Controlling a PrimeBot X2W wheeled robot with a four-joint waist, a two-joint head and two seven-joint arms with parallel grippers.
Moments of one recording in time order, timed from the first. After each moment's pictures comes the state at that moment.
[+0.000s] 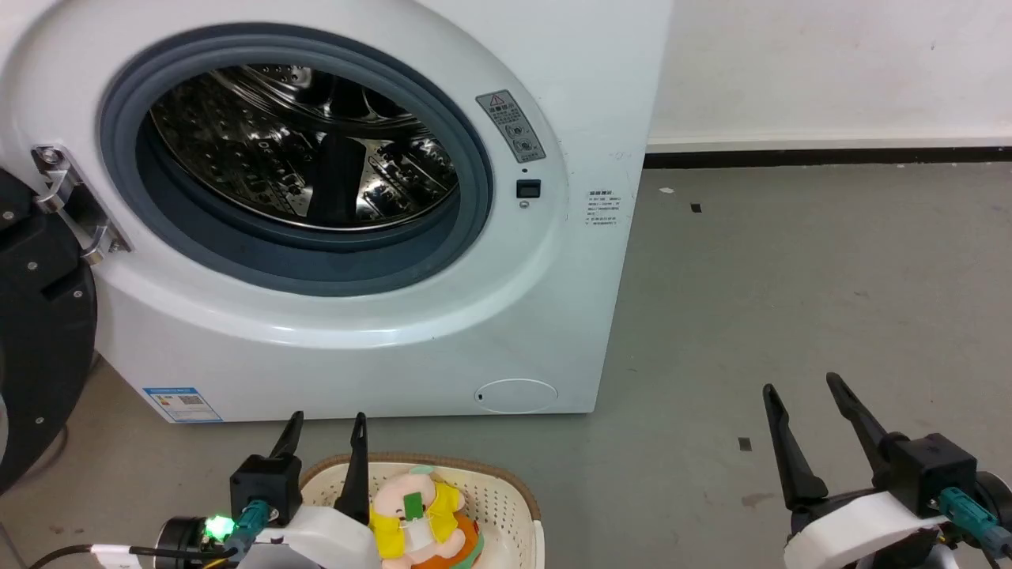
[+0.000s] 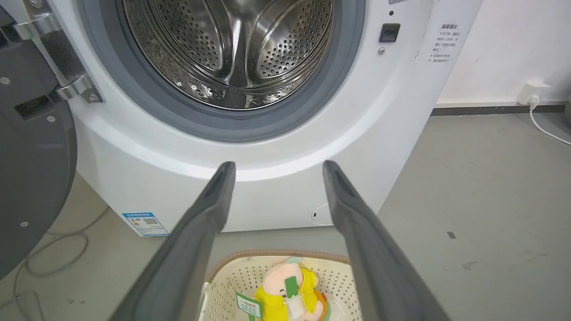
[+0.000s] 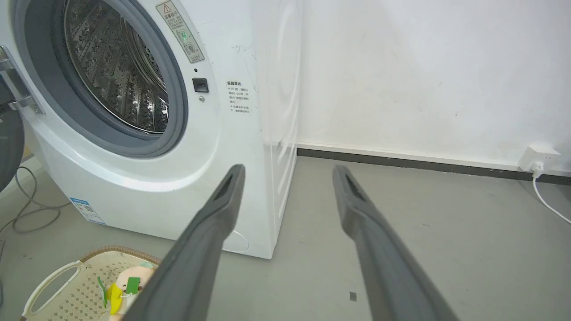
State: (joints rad) left arm 0.00 0.05 -0.04 0.11 -0.04 0.02 -0.05; right arm 0.01 -0.05 -0.02 -0.01 0.05 0.13 -0.05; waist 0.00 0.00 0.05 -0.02
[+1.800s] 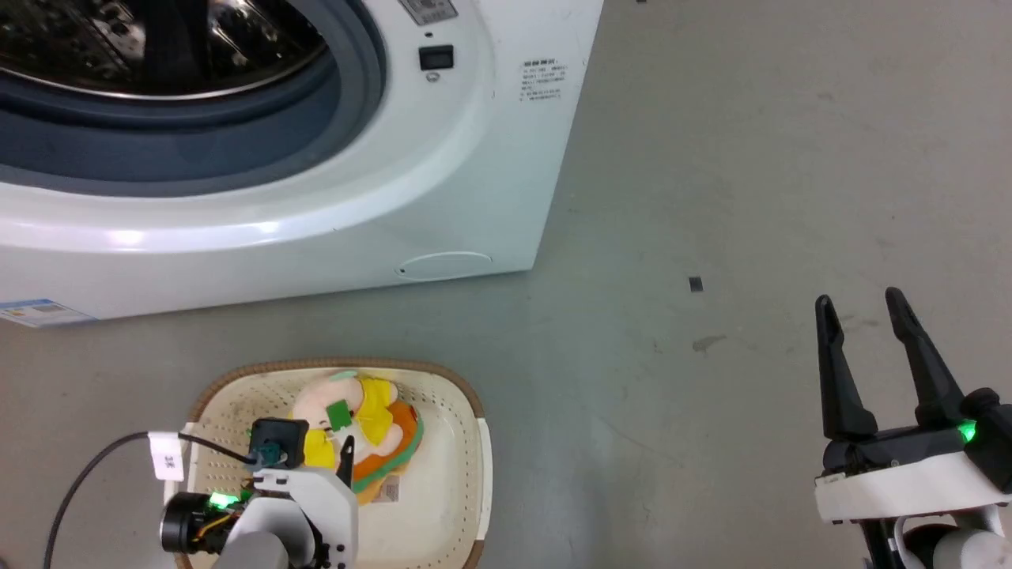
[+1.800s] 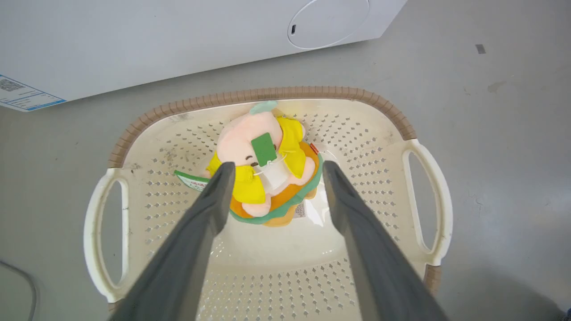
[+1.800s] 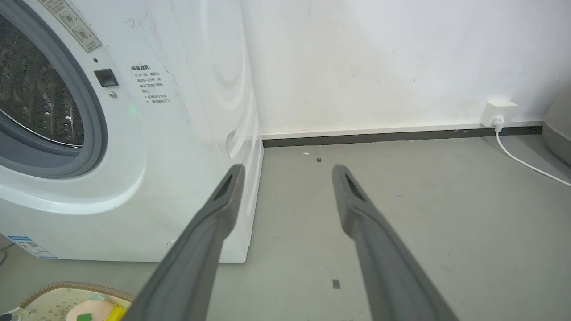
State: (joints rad) left arm -0.33 0.15 -0.15 0.79 -0.15 -0.01 -0.08; right arm -0.07 -0.05 -0.06 -0.11 0.16 0.13 -0.16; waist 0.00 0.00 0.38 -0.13
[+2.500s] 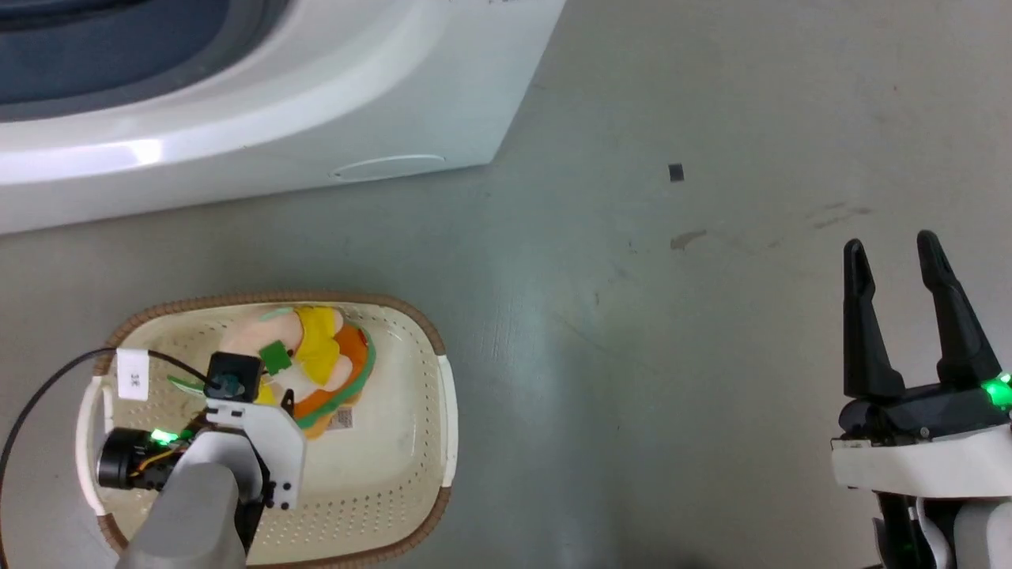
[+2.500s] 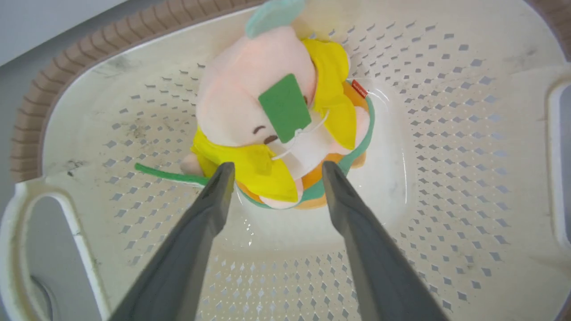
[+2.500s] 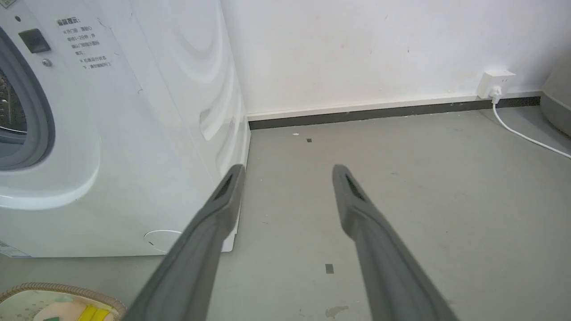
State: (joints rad) left arm -0.56 0.26 -0.25 1.03 -0.16 0.01 -0.05; right arm -0.13 -0.05 -0.06 -0.17 0.22 0.13 -0.21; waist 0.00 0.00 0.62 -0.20
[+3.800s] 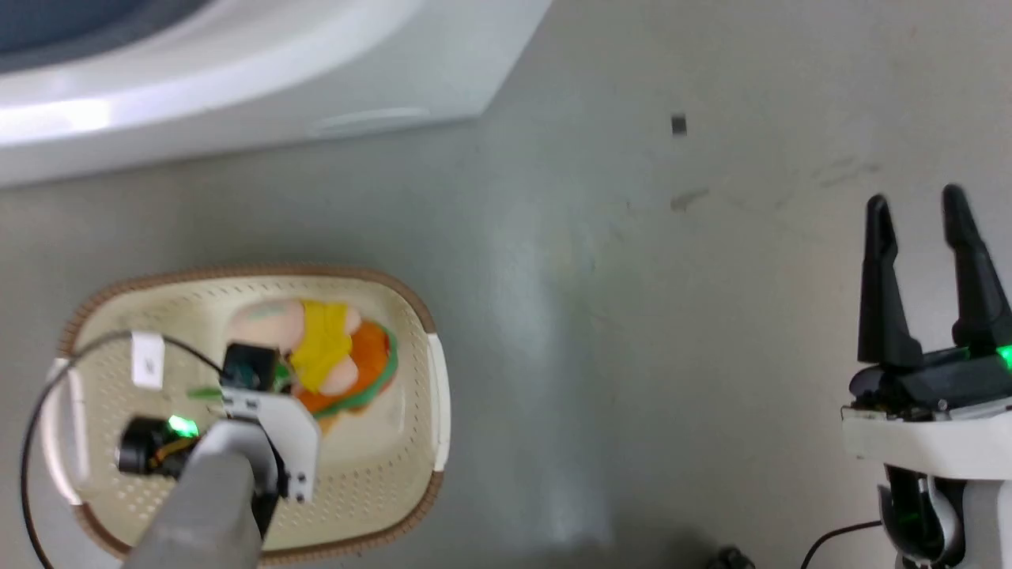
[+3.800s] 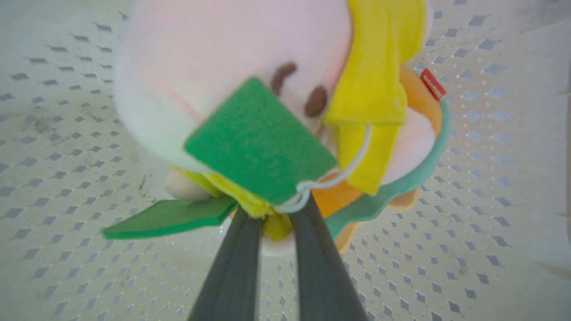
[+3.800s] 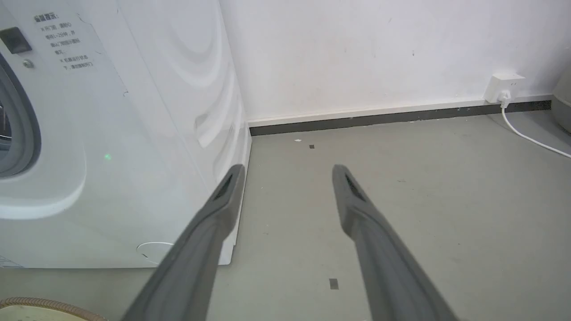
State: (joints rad) left arm -0.73 0.23 -0.37 1.29 -0.24 -0.01 -0.18; right arm -0.21 -0.05 -0.06 -0.18 0.25 0.13 -0.26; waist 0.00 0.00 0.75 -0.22
